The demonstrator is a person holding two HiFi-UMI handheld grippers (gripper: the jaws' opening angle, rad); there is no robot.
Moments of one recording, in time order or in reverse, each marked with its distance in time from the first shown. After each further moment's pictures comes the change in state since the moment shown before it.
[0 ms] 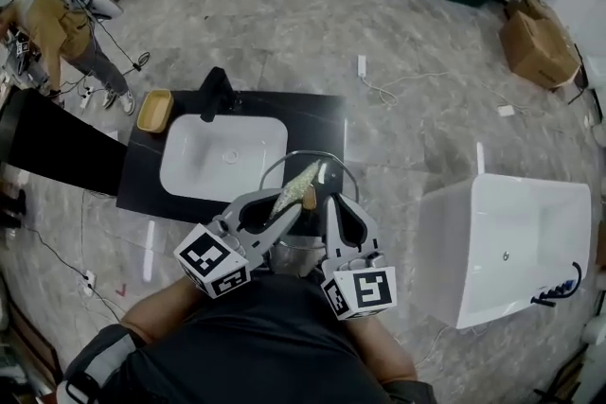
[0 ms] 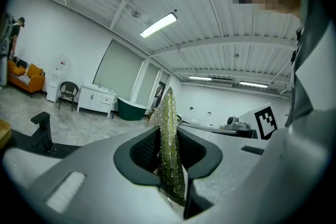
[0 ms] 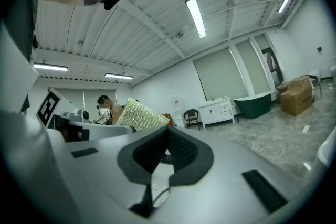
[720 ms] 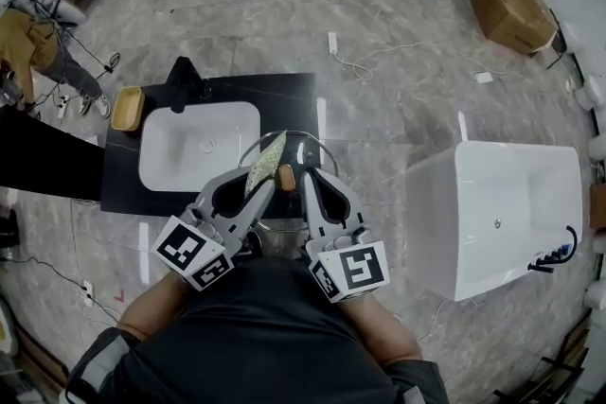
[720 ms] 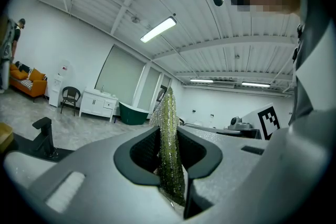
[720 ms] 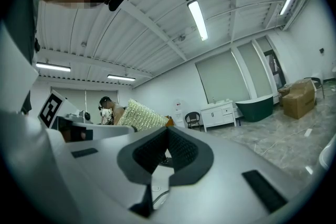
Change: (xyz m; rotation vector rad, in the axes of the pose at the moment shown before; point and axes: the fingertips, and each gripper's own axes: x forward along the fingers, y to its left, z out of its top) left arm 0.006 -0.001 0.010 0.007 -0.038 0.013; right arm -0.006 -0.004 0.012 -0.023 -0.013 0.004
